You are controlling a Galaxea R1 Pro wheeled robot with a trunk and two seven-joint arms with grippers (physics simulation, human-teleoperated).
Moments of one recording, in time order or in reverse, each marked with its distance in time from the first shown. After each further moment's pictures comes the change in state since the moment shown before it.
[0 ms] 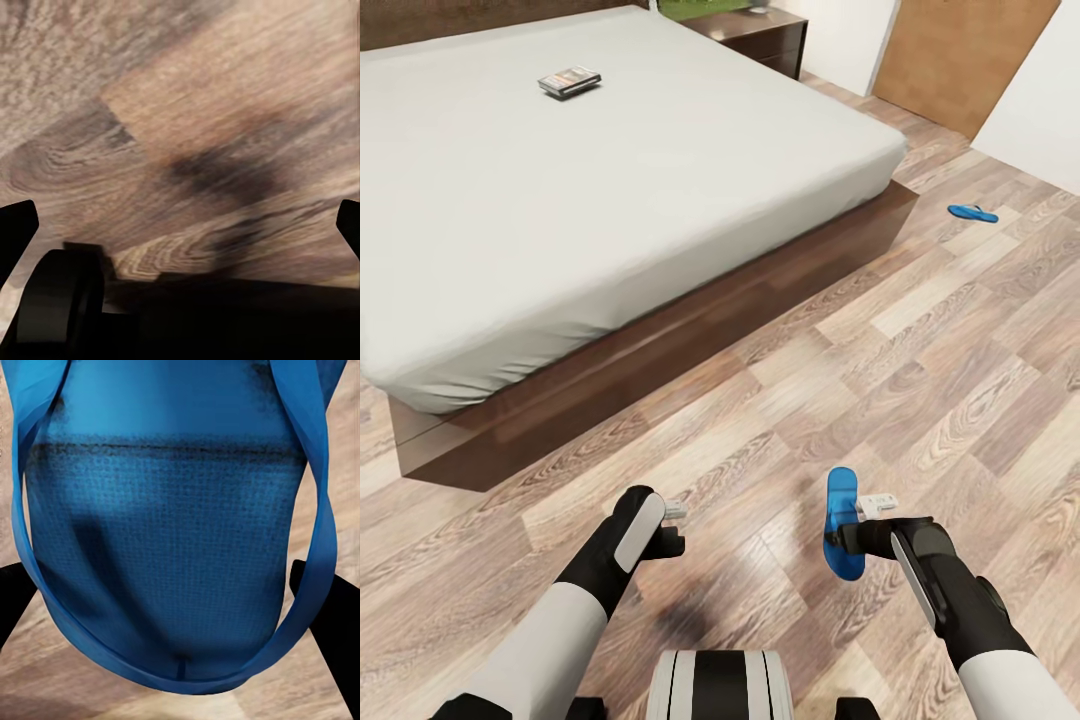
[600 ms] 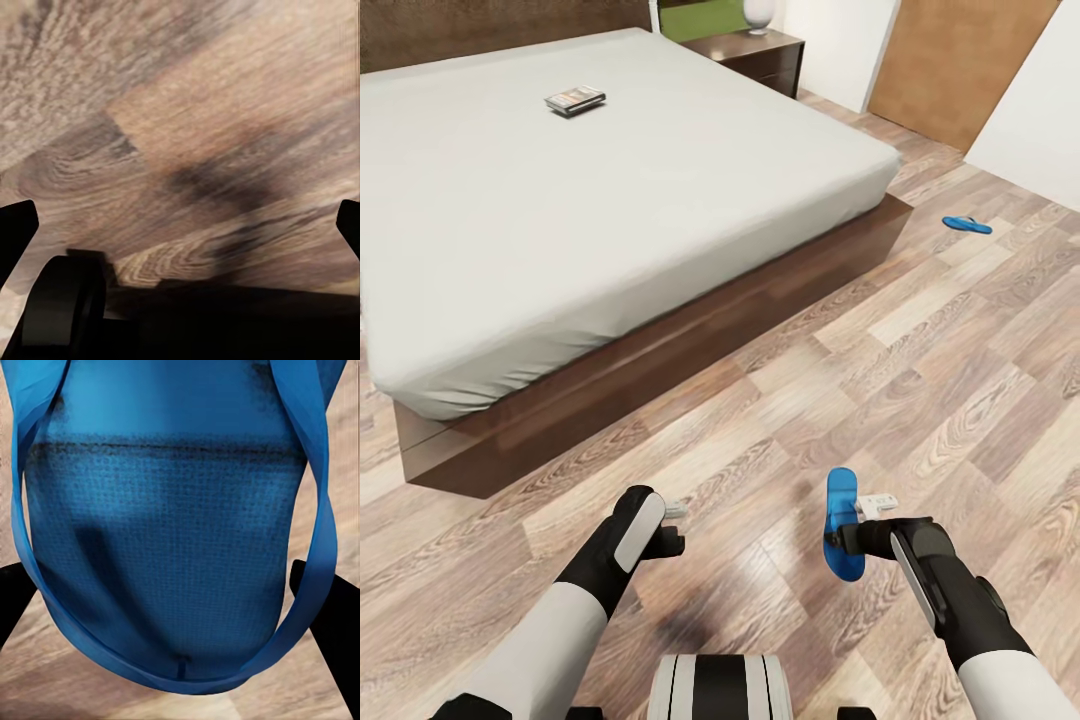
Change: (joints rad) left arm 0.000 0.000 0.000 -0.002 -0.001 -0.003 0.002; right arm 0.001 0.001 0.001 -0.001 0.002 0.005 -0.001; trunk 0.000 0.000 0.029
